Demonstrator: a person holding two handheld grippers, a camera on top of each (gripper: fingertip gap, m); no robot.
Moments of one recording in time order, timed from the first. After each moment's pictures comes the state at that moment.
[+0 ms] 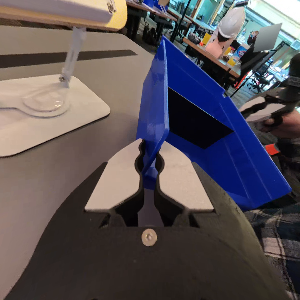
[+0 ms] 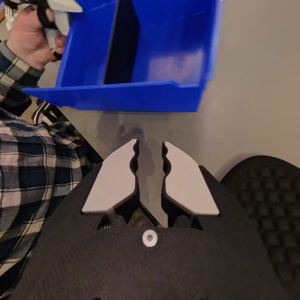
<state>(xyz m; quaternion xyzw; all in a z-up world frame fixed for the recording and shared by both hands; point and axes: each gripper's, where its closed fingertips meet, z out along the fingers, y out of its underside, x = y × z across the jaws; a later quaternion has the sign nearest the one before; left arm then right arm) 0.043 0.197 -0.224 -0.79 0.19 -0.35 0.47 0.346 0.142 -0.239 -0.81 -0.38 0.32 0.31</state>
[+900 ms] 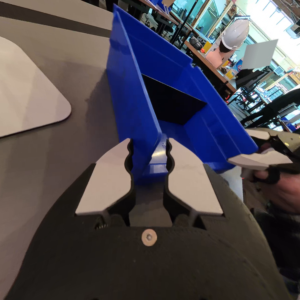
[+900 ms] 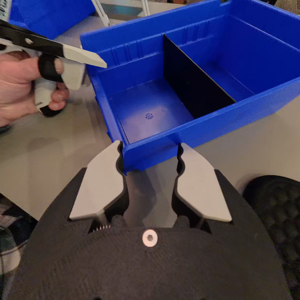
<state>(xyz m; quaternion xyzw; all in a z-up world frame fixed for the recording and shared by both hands) 0.152 0.259 -0.280 -0.79 0.14 -0.40 0.44 0.298 0.194 -0.281 -0.82 -0.29 0.19 0.45</state>
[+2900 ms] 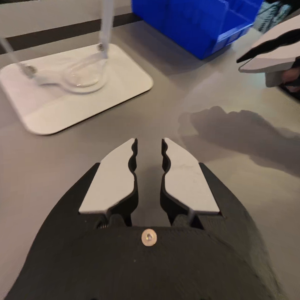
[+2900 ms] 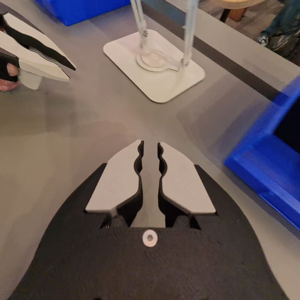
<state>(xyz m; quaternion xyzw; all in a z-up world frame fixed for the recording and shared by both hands) 0.025 0.234 -0.294 -0.85 0.19 -0.19 0.46 0.200 0.277 -0.265 -0.76 -0.47 0.20 0.41</state>
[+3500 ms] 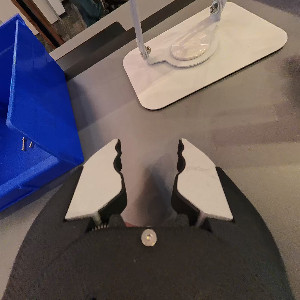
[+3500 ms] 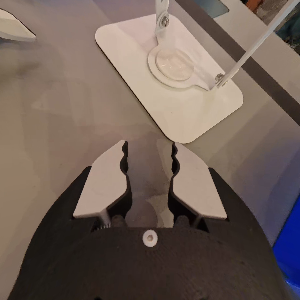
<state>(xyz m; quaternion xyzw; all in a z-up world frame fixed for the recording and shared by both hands) -0.098 0.259 -0.314 -0.87 0.14 0.07 0.46 0.098 0.321 -0.327 -0.75 -0.51 0.14 0.40</state>
